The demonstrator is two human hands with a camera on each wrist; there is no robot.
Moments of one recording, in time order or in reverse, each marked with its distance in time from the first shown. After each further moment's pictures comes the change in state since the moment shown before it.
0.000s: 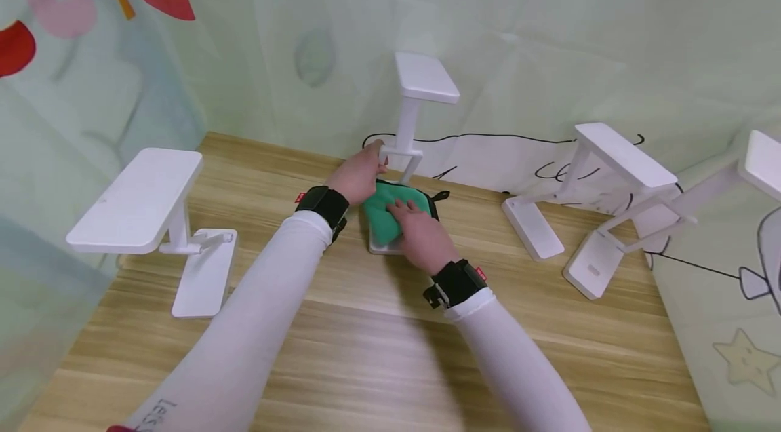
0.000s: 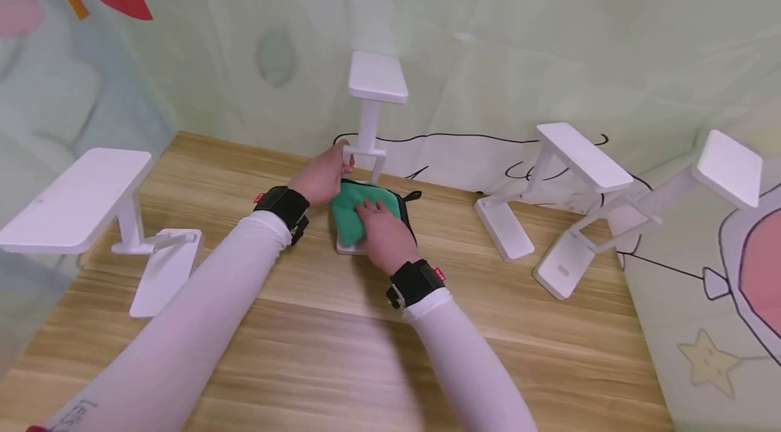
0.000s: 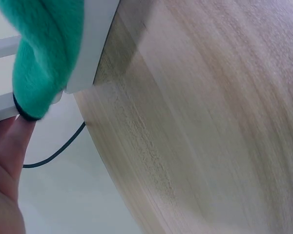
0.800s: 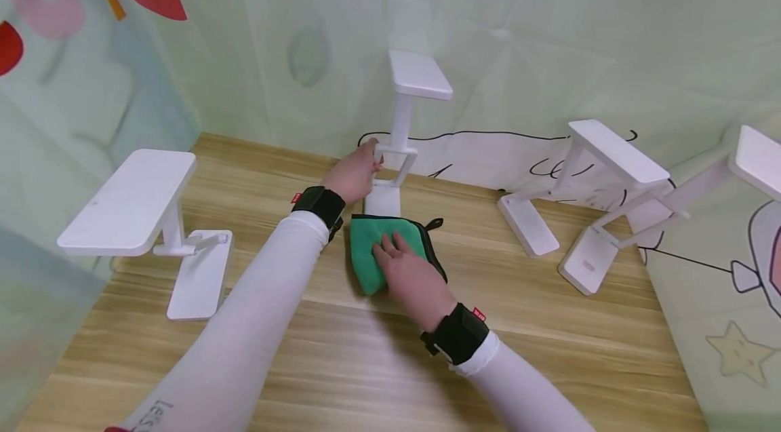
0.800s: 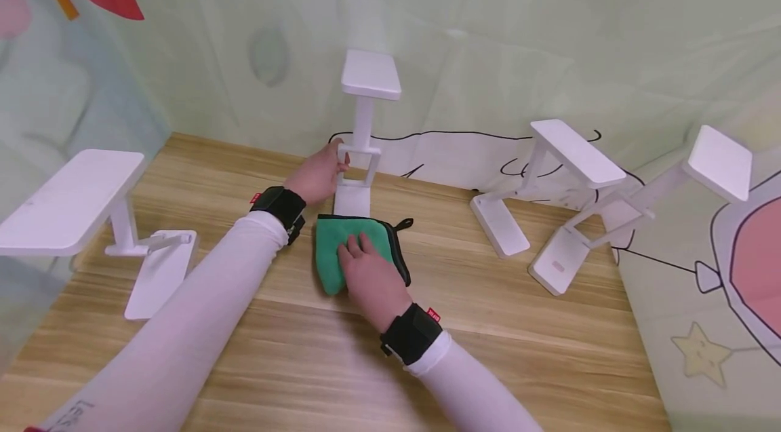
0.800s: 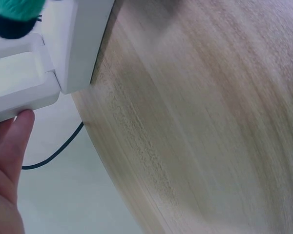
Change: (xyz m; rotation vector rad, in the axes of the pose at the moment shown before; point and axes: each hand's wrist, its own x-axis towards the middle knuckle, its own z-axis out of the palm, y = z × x) left_hand -0.003 -0.004 -0.001 0.065 0.028 -0.015; right_hand -0.059 -0.046 0.011 -0.287 -0.060 -0.164
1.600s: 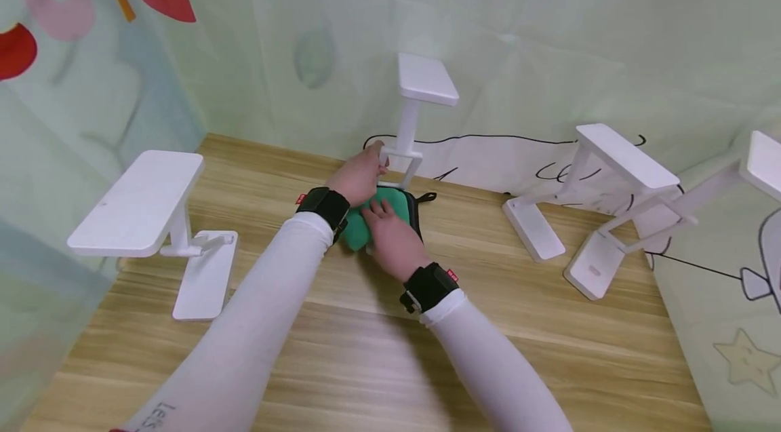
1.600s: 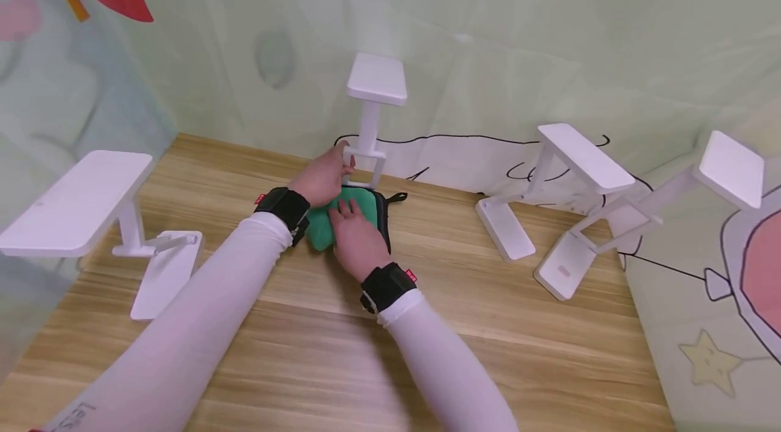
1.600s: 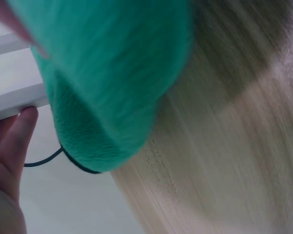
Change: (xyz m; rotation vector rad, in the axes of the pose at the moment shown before) left_hand 0.000 0.009 -0.001 -0.057 -0.060 -0.038; right_hand 0.069 0.017 0.008 0.164 0.120 0.015
